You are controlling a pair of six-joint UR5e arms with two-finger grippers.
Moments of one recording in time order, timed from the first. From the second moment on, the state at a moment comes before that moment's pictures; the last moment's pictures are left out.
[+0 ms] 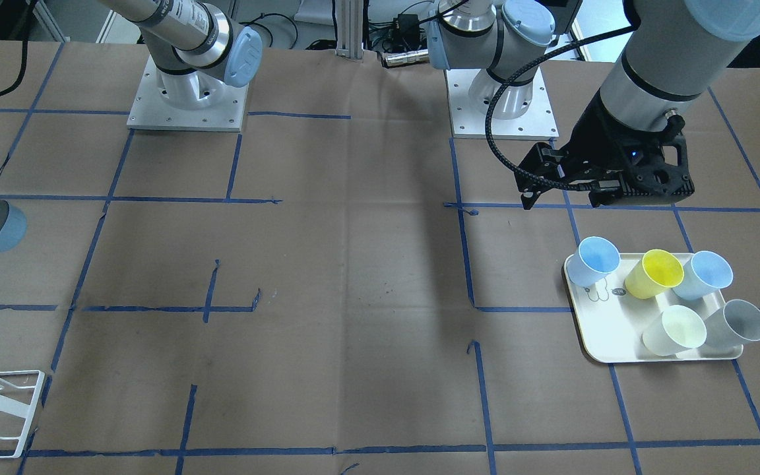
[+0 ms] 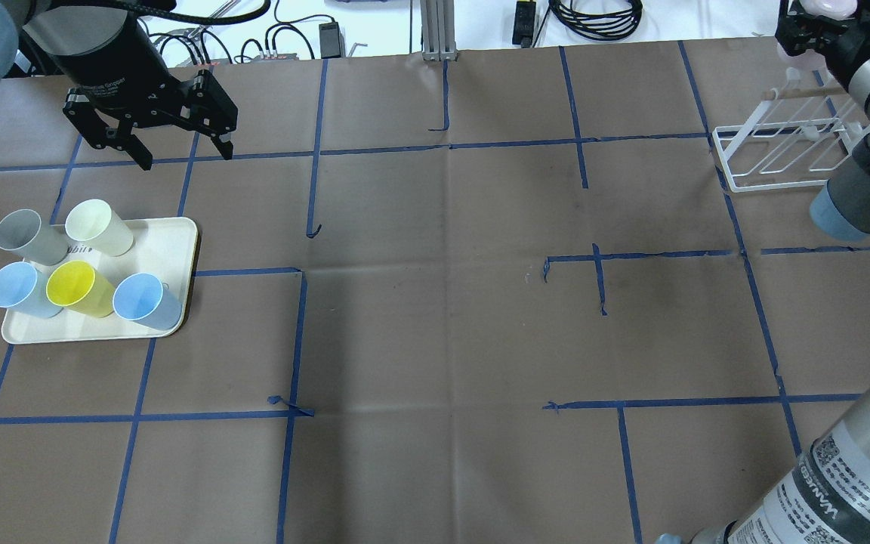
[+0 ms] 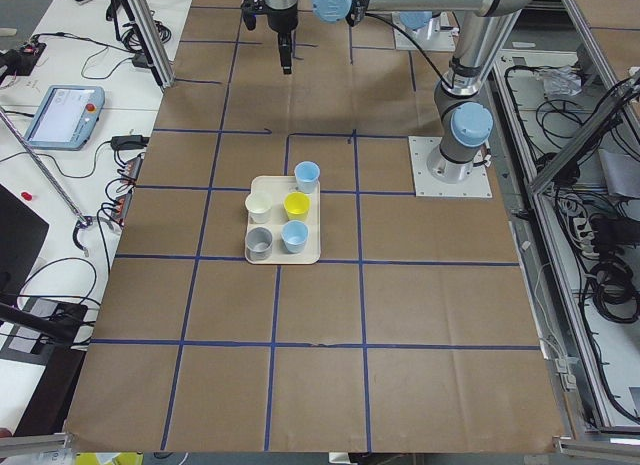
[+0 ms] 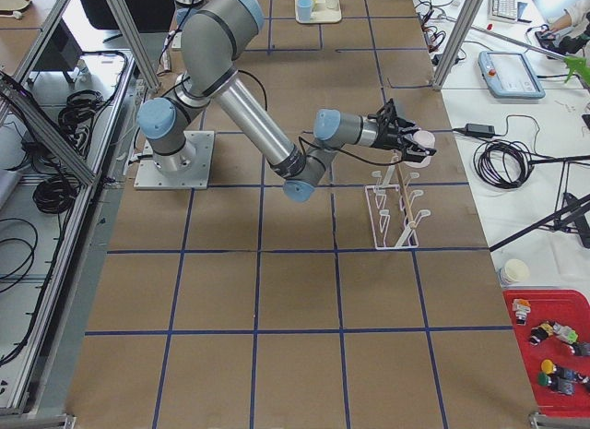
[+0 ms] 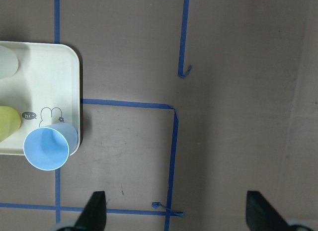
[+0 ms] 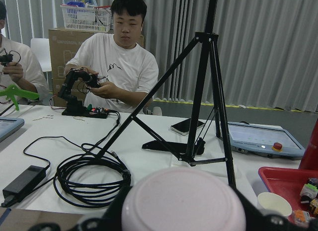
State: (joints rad) left arm -1.49 -1.67 -1.46 -1.61 1.55 0.00; right arm 1.06 -0.96 1.74 -3.67 -1.08 -0.21
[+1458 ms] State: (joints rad) left arm -1.54 -1.65 -1.47 -1.60 1.56 0.10; right arm 1.03 -0.88 1.72 -3.68 -1.06 -0.21
